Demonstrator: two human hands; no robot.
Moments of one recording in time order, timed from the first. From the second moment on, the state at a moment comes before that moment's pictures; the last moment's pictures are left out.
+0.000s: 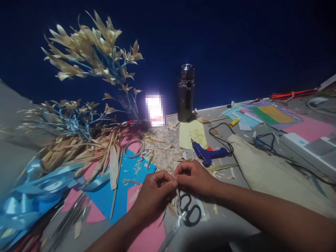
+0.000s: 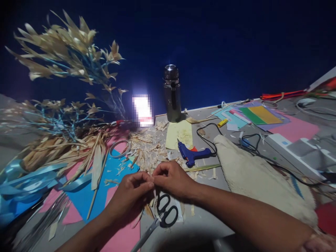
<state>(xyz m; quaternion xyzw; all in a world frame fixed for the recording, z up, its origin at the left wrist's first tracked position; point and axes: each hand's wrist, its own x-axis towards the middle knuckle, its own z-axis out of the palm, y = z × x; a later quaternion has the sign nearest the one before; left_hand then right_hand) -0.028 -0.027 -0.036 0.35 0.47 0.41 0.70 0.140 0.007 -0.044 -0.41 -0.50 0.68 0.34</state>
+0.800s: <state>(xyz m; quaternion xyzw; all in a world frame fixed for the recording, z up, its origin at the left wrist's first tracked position) -0.032 -0.023 -0.040 0.33 0.45 0.43 0.71 0.140 0.005 -0.030 -0.47 -0.63 0.55 0.28</state>
